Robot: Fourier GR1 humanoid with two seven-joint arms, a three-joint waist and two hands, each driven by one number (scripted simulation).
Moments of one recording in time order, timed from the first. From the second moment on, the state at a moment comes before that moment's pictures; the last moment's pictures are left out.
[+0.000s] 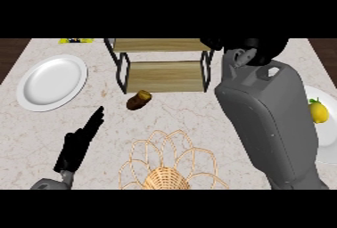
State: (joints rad) left arm -0.05 0.34 -0.27 -1.34 0.12 0.10 0.01; right arm -1.05 -0.03 0.10 -1.51 1.17 0.22 1.04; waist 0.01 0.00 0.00
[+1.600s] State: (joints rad) left arm -0.09 0.31 -0.25 -1.34 0.08 0.04 0.02; right arm -1.39 -0.01 -0.51 -0.54 0.70 -0.39 0.50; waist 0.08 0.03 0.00
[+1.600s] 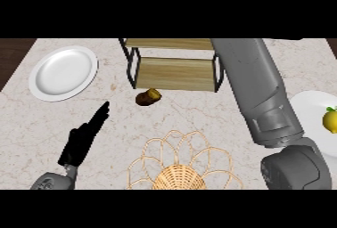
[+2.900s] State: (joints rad) left arm 0.01 0.32 -0.17 -1.35 0.09 0.05 0.01; right arm -0.95 -0.14 -0.52 -1.14 0.62 -0.56 0.46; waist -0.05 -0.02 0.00
